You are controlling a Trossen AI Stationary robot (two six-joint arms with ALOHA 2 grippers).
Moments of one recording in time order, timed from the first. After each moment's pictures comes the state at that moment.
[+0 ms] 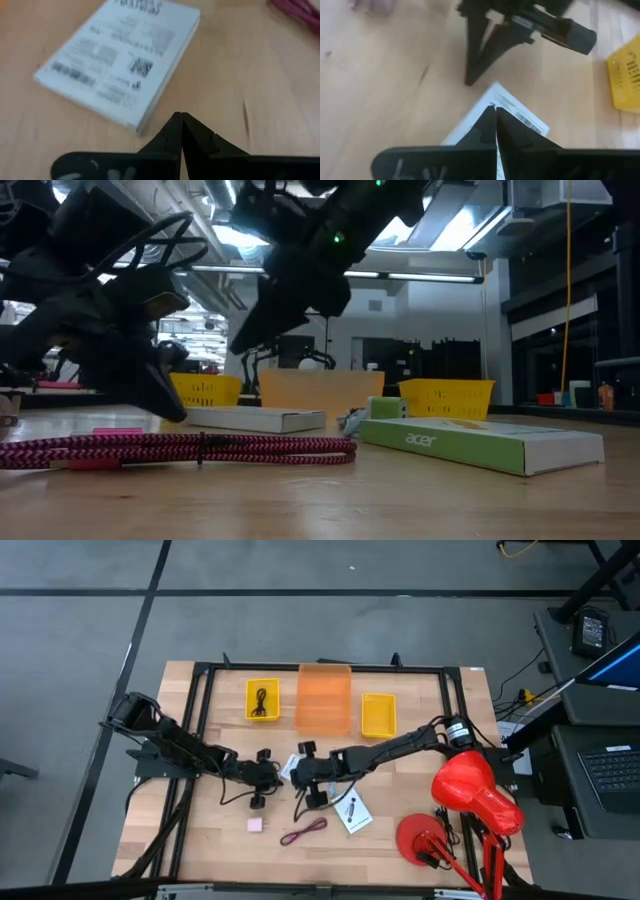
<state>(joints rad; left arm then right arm) -0.30 1.51 0.32 0.46 -0.20 -0.24 0.18 2.11 1.53 -0.25 0.24 -0.22</state>
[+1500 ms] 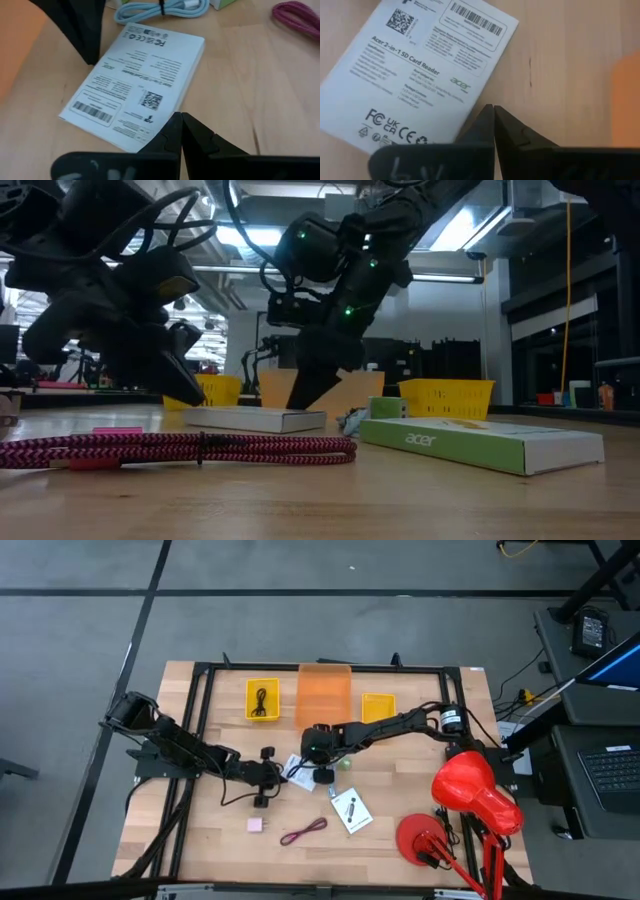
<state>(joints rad) -0.30 1.49 0.37 0.40 -0.26 -0.14 -0.01 2.14 1.43 -0.33 0.03 -0.09</state>
